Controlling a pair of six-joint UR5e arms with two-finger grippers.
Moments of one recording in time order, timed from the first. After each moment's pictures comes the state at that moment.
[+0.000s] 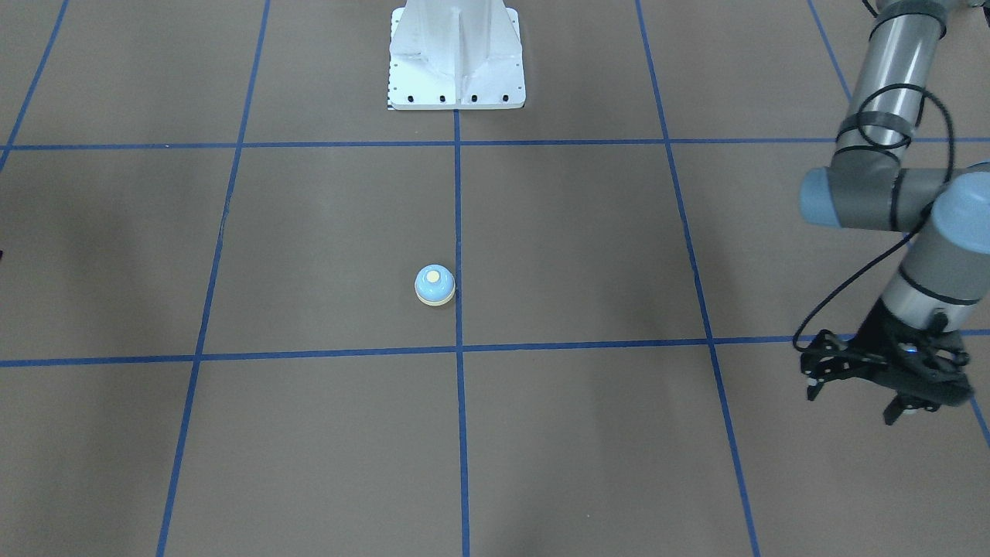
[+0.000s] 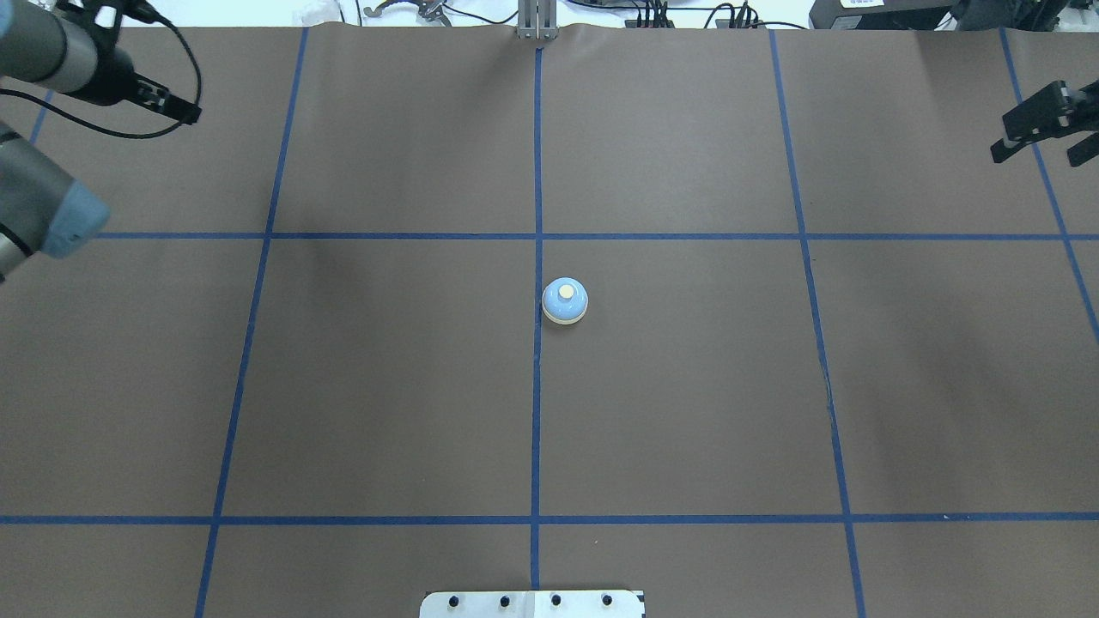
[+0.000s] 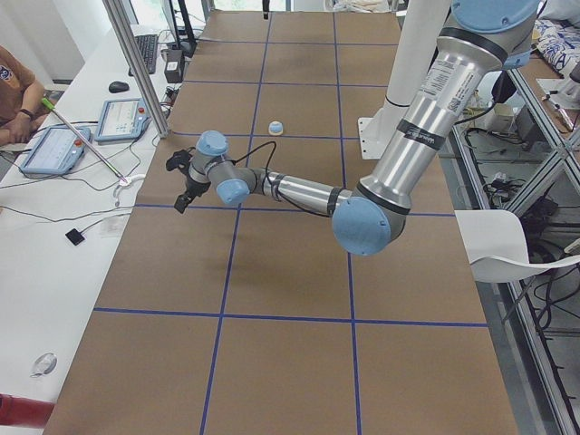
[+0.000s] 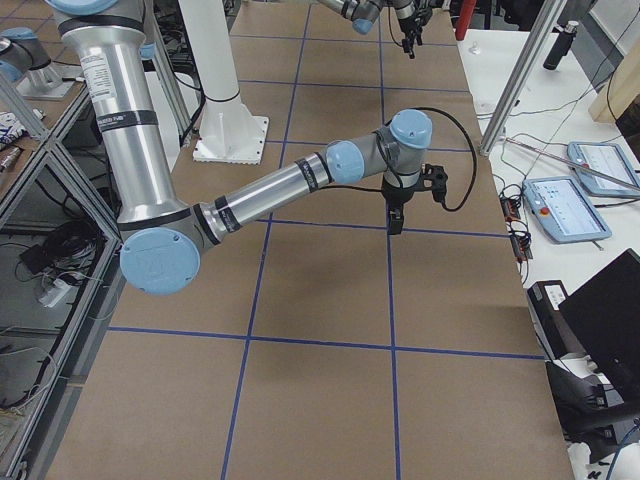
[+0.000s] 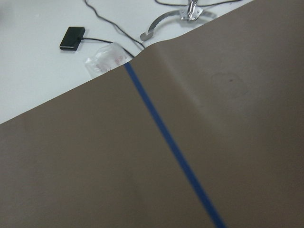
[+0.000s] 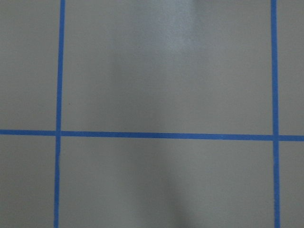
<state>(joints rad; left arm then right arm) -1.15 -2.00 -1.27 -2.24 -2.03 -0.35 1.27 -1.32 1.83 -1.72 2.36 0.47</state>
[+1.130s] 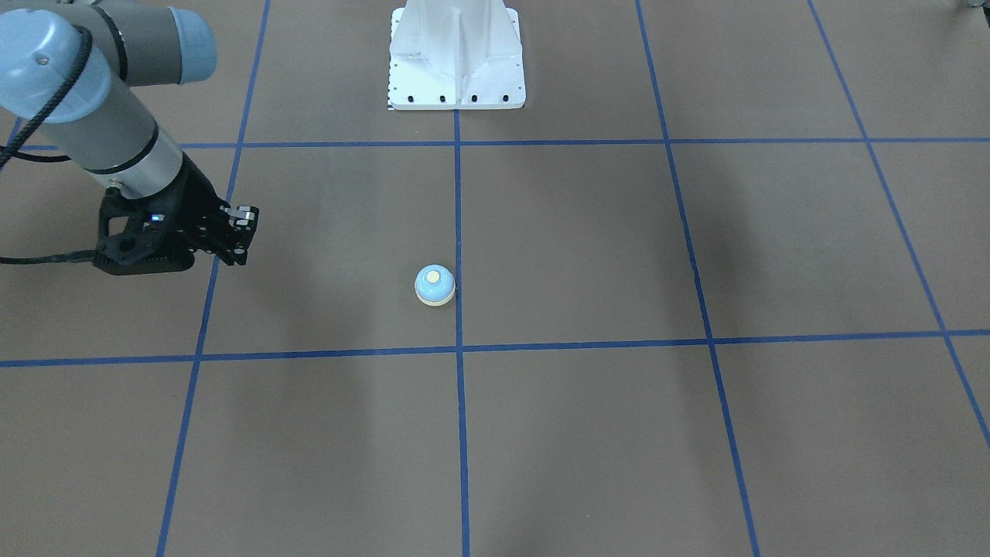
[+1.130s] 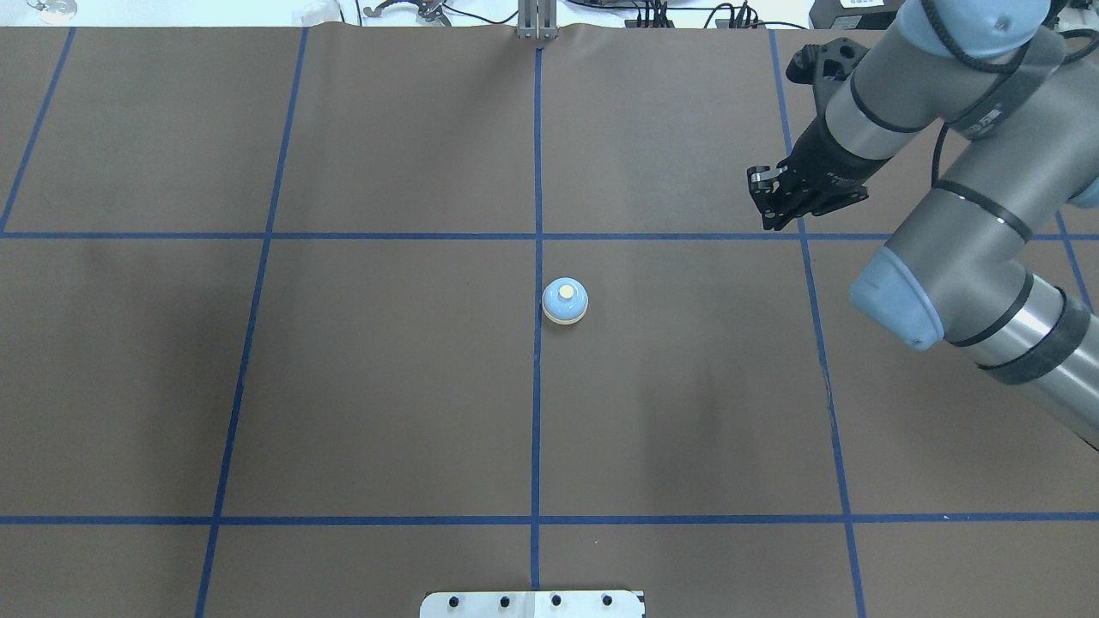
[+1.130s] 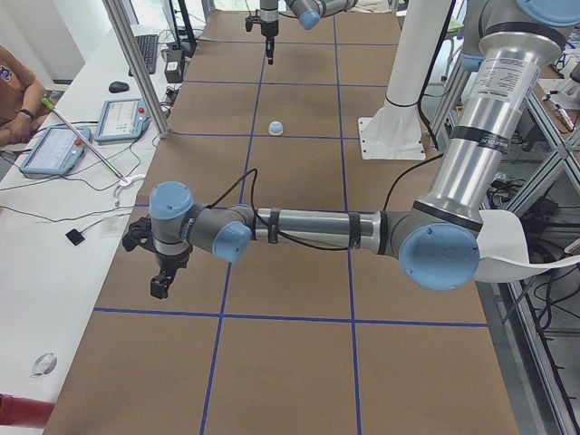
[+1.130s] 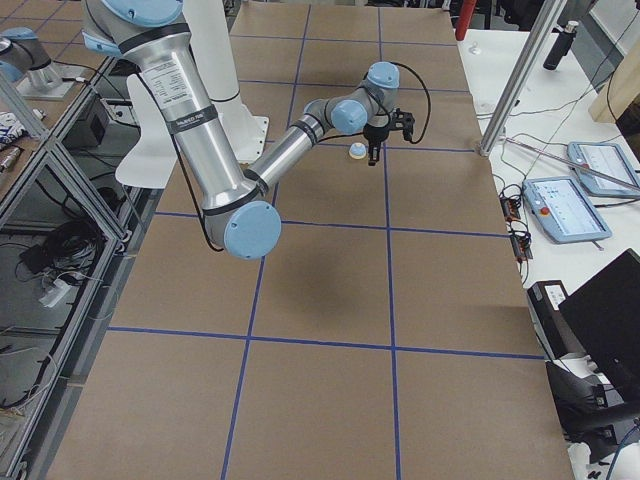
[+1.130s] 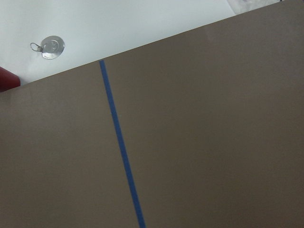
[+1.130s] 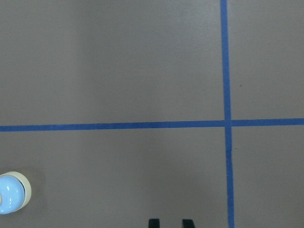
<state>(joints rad) -1.50 -1.86 -1.28 -1.94 -2.20 -0.04 0.87 -1.11 1.84 -1.63 2.16 0.93</state>
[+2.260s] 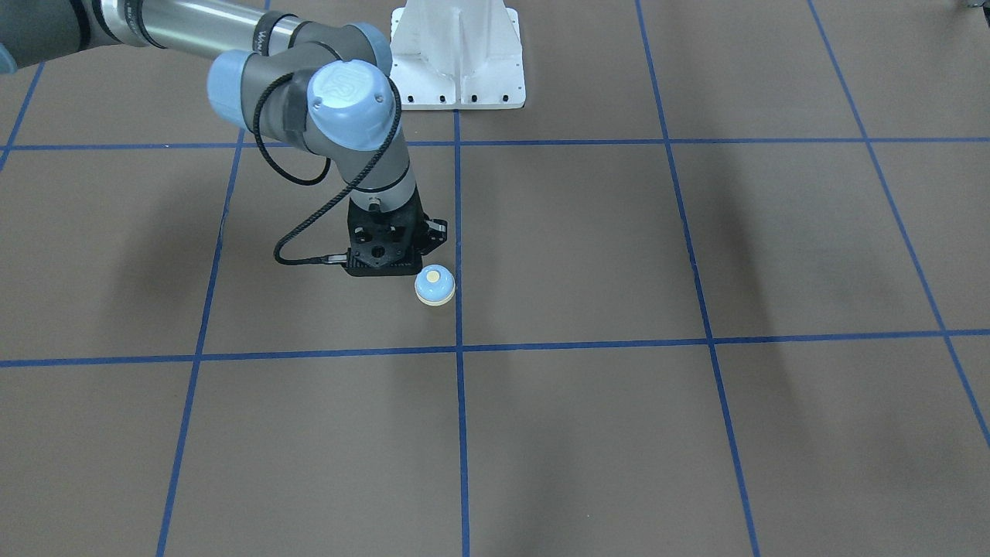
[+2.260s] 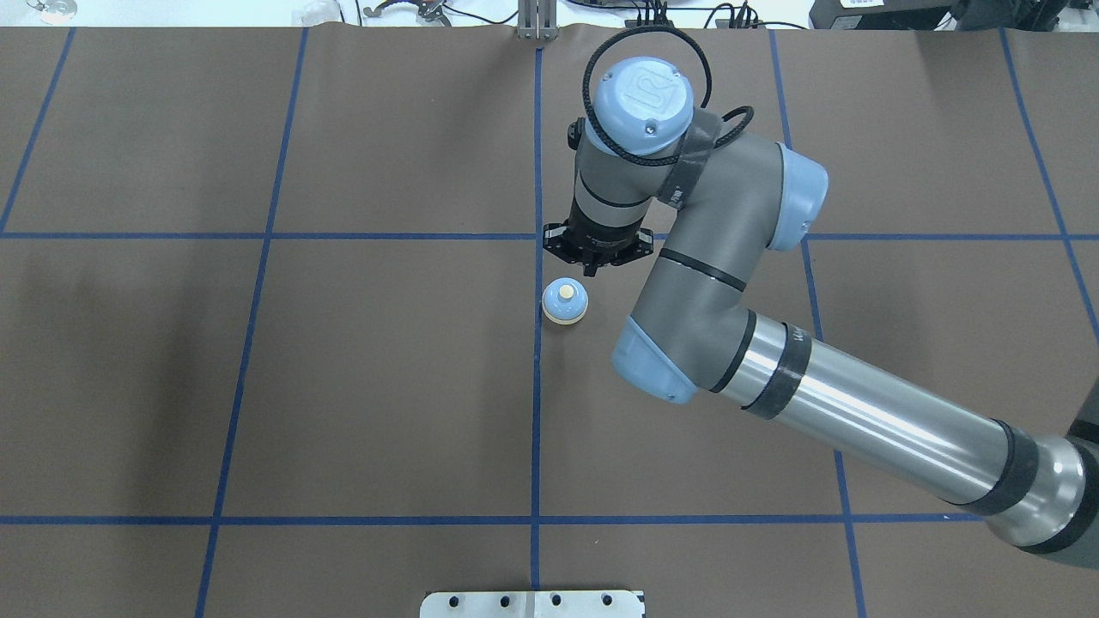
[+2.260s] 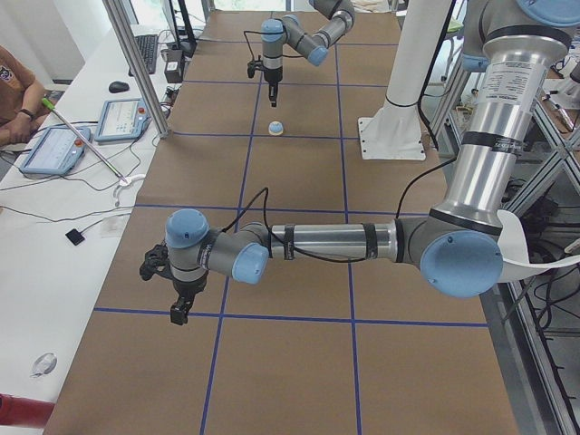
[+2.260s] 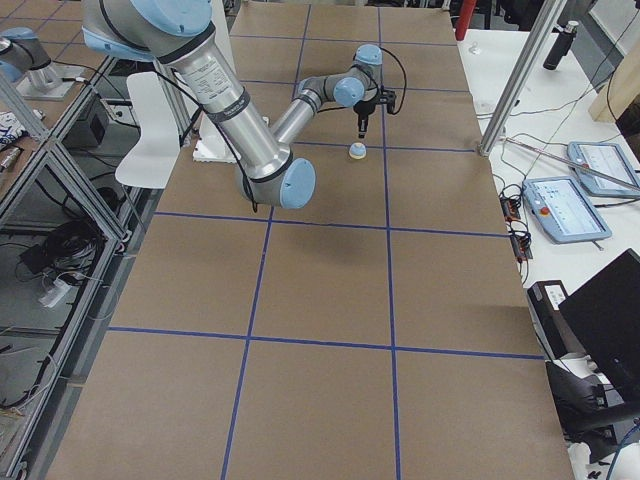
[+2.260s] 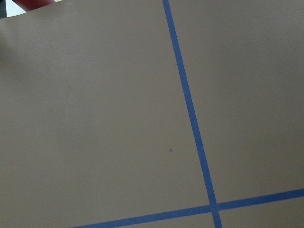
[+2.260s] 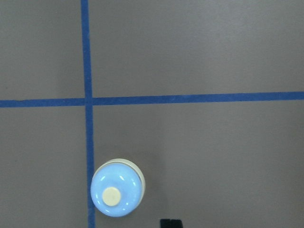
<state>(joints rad) -1.51 -1.80 -1.29 -1.93 -2.20 -0.03 0.63 -0.76 1.51 -1.60 2.00 1.16</state>
